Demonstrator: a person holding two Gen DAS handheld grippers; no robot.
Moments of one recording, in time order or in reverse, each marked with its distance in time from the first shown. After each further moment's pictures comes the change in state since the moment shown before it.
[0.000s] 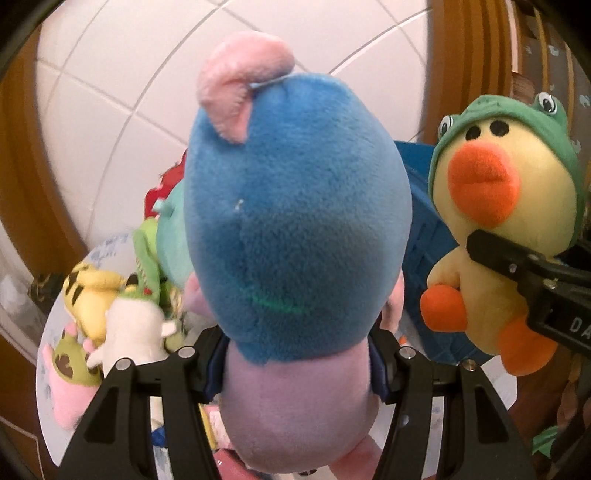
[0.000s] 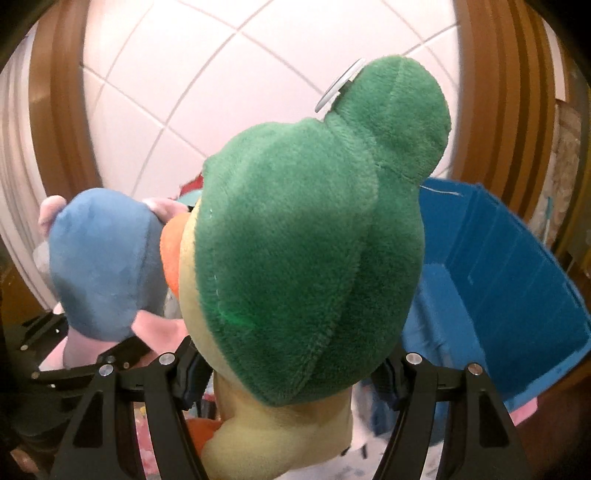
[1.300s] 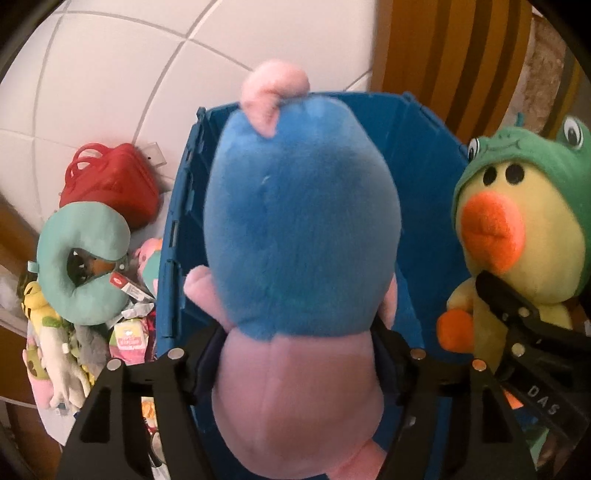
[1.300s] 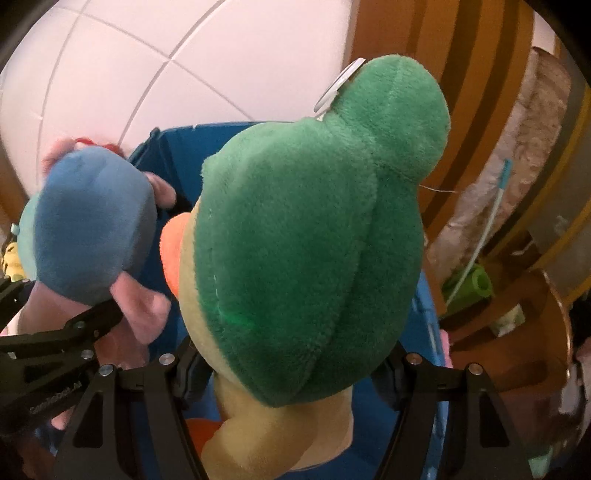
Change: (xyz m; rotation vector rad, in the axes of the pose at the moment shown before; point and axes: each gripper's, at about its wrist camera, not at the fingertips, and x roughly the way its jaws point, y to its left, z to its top) left arm 0.165 -0.326 0.158 -0.009 0.345 0.056; right arm 0.116 -0.356 0.087 0.013 0.308 -0.146
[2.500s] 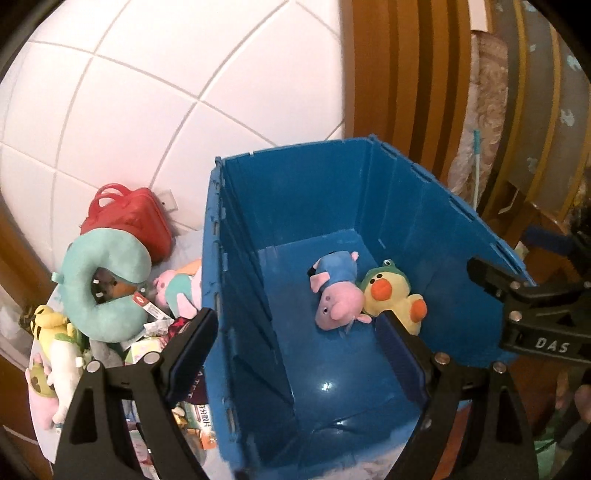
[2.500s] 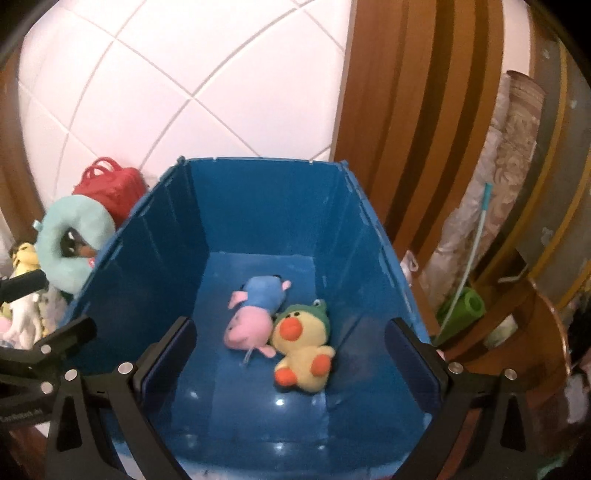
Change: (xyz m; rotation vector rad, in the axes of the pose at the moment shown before) left arm -0.097 0.018 -0.102 0.077 -0.284 -0.039; right arm -0.074 0.005 -0.073 -0.003 -0.204 -0.007
